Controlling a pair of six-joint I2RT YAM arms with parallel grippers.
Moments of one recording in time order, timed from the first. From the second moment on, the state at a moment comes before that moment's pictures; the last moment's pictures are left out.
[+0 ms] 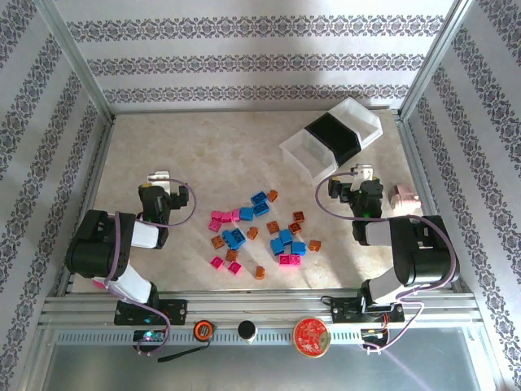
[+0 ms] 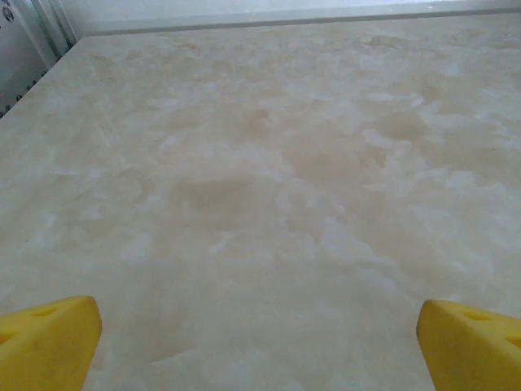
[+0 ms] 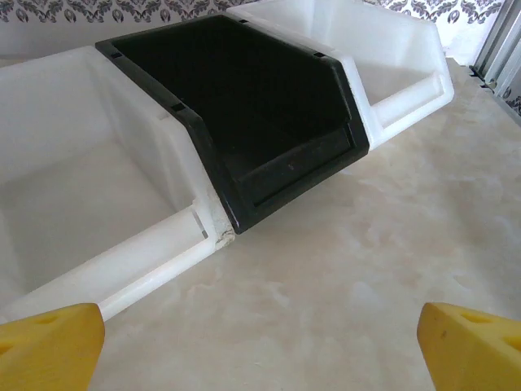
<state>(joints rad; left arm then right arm) -0.04 1.60 0.36 0.87 -0.20 -0.01 0.02 1.53 0.36 0.82 0.01 0.03</state>
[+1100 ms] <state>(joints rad) -0.04 1.60 0.36 0.87 -0.13 0.00 0.02 1.53 0.36 0.82 0.01 0.03</state>
